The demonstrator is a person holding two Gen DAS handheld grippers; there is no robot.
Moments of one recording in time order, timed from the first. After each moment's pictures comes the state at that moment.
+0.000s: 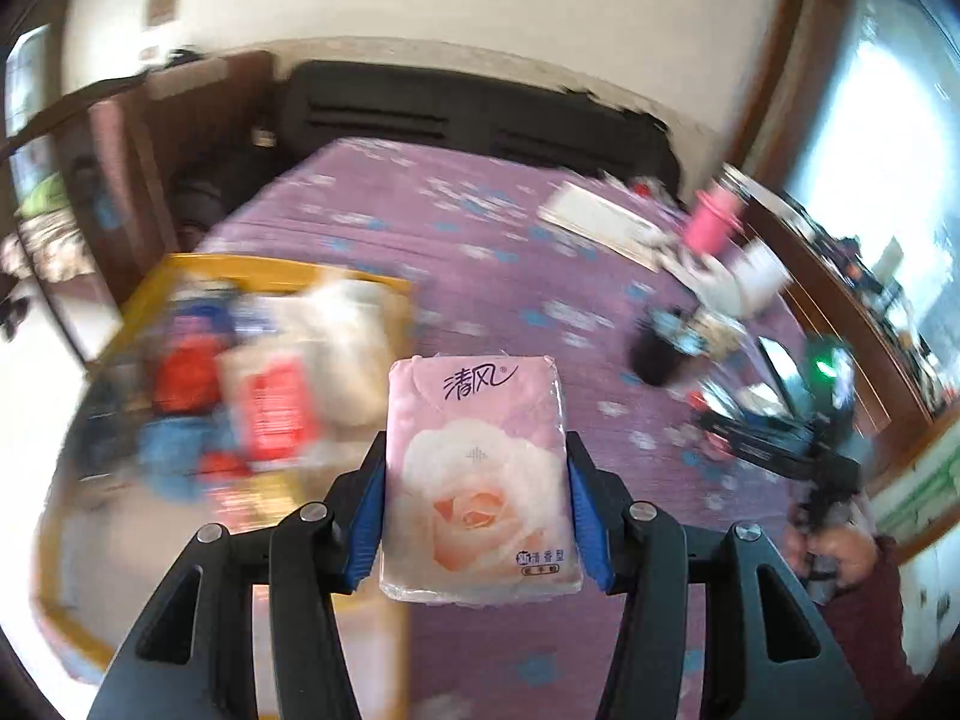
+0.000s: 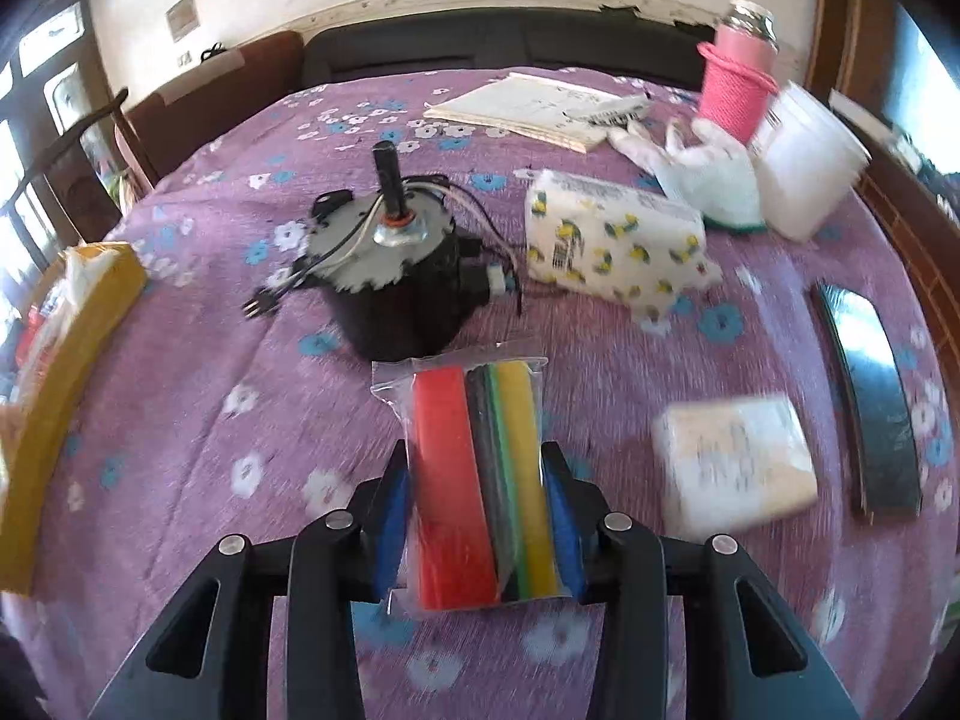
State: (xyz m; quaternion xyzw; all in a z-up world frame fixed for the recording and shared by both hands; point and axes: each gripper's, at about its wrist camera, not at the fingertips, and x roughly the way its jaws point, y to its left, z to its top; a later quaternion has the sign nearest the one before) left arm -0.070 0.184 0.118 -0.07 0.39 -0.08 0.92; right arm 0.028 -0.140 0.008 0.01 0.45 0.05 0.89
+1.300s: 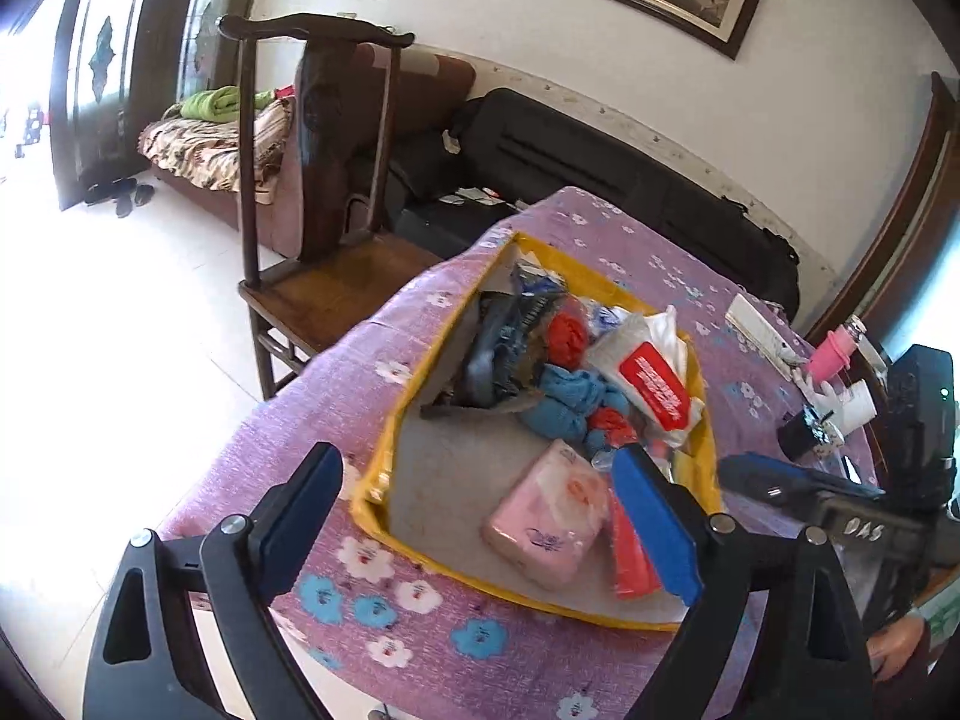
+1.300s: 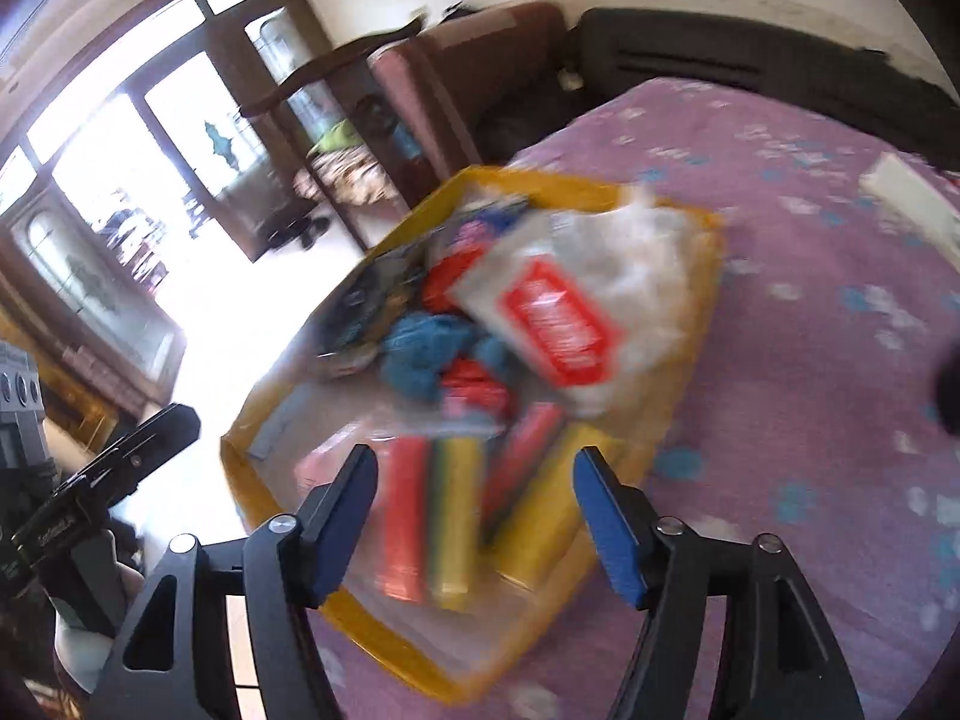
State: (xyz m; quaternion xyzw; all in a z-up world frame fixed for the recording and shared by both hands) left arm -0.167 0.375 0.094 -0.20 0.34 0.06 0.92; right arm -0.037 0.150 0.065 0.01 0.45 0.31 0.84
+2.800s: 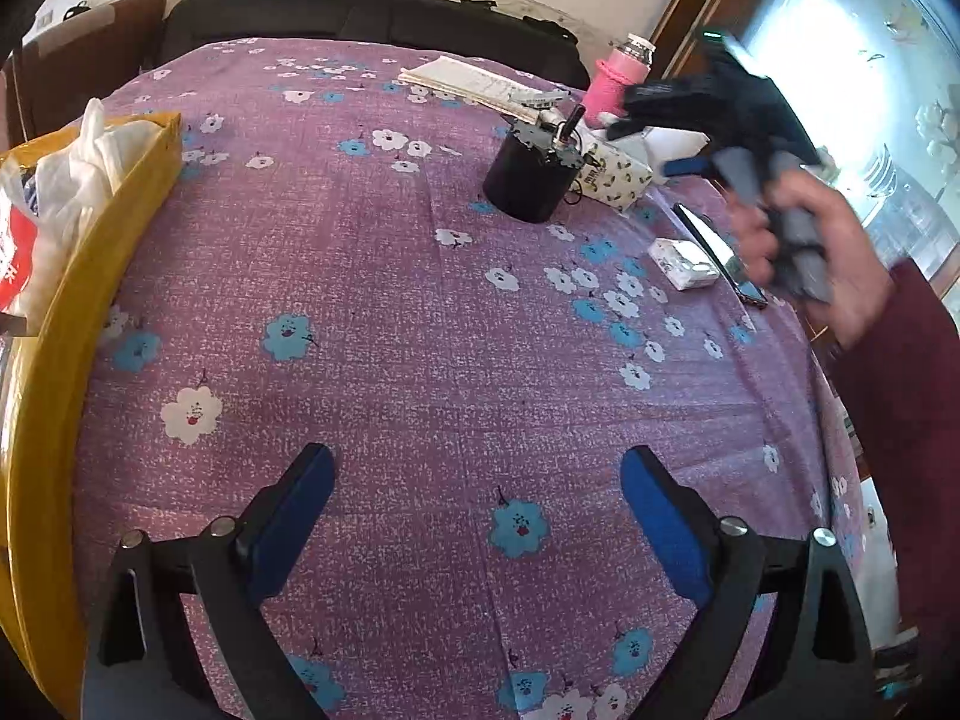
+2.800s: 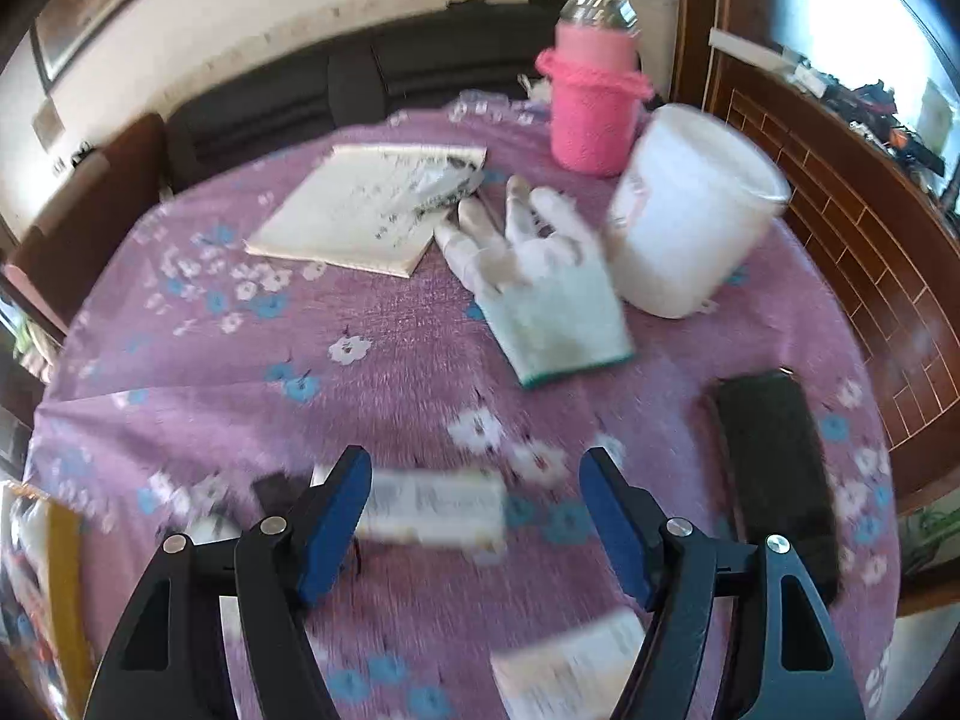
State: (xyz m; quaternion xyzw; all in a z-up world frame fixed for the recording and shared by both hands) left arm -0.066 0.057 0.012 -0.07 0.46 -0.22 0.86; right arm 0.155 -0.204 0.057 0.09 0.47 -0.07 0.87
